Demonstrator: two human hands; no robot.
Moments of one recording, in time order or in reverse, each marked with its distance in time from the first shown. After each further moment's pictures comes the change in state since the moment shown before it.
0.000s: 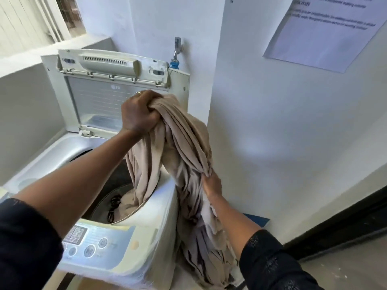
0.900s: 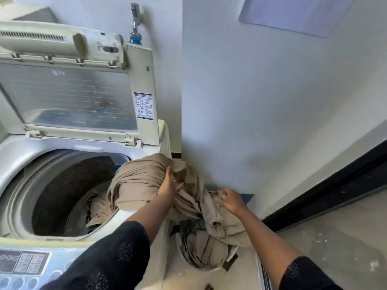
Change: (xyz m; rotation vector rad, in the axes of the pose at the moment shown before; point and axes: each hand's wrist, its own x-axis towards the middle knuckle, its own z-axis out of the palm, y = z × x) left_hand -0.204 -0.028 0.191 0.775 -1.355 0.311; right_hand 0.001 0.126 -0.075 -0.399 -0.265 0.252
